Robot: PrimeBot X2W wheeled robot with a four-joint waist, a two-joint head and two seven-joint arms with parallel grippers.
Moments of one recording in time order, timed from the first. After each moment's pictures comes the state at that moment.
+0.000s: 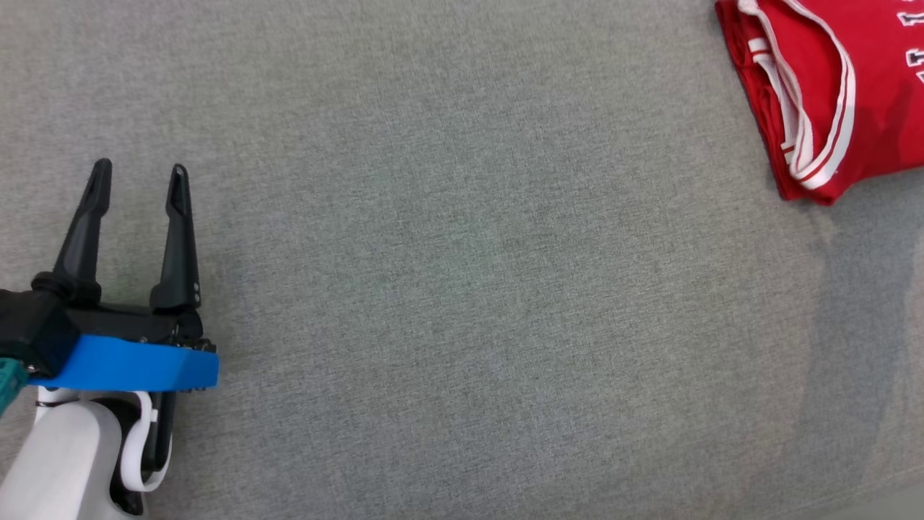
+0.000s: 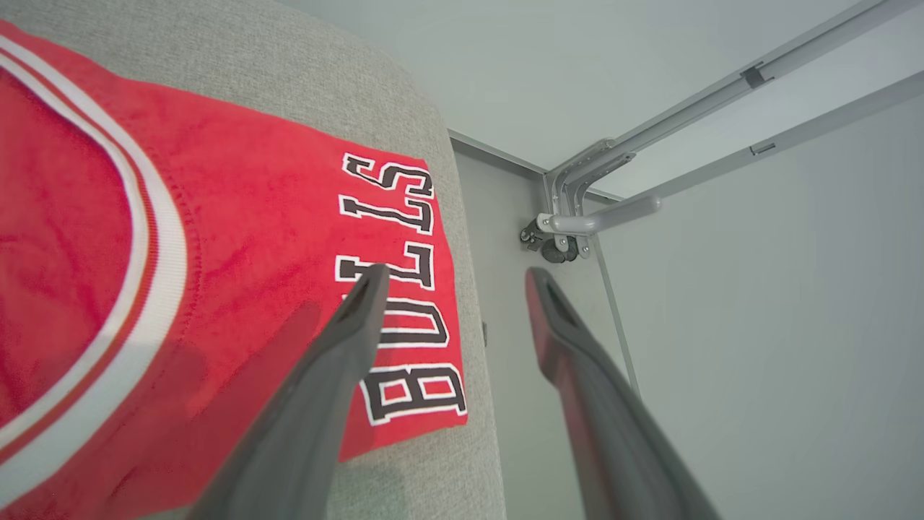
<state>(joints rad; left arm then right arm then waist) -0.28 0.45 -0.24 -0.03 -0.47 0.06 -0.19 -0.93 -0.54 -0.01 0.72 -0.05 0.13 0.28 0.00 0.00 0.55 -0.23</state>
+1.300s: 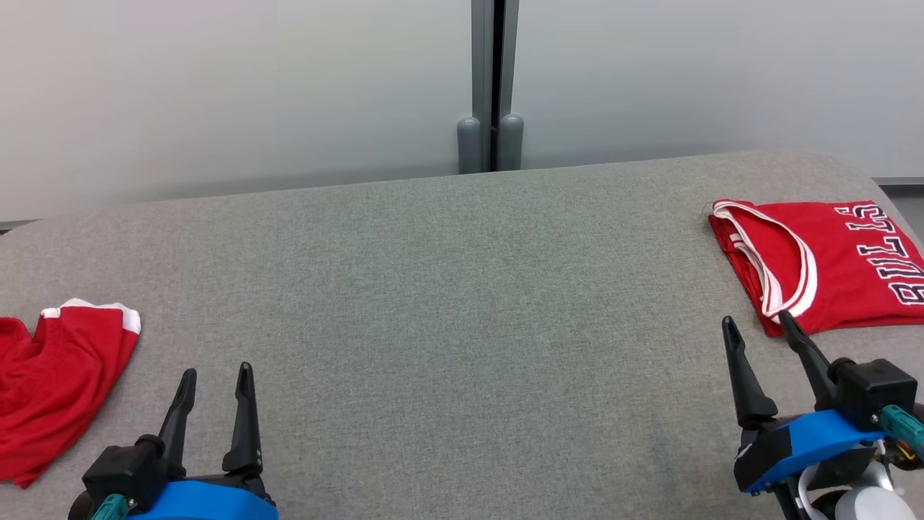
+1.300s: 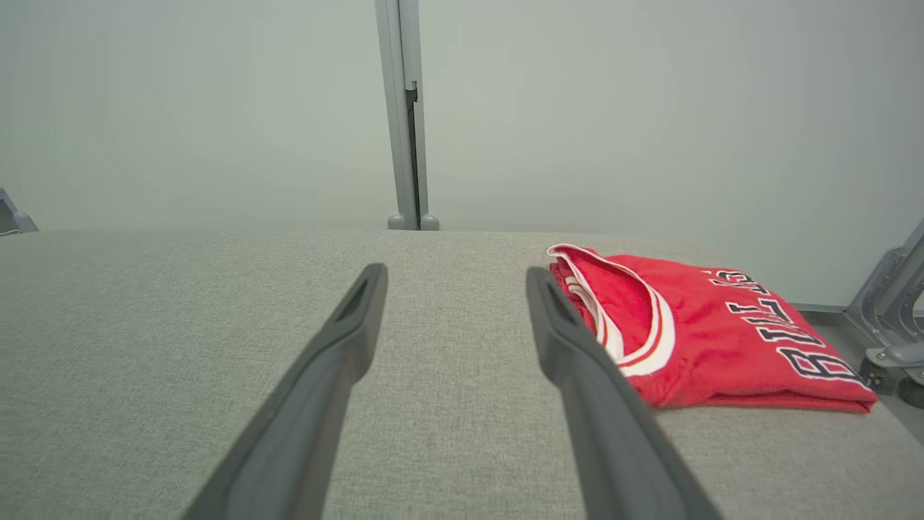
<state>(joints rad) 0.01 0.30 -0.24 0.17 -0.52 0.04 -0.26 -0.08 -0.10 -0.06 0.10 0.12 0.13 -0.03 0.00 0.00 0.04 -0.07</state>
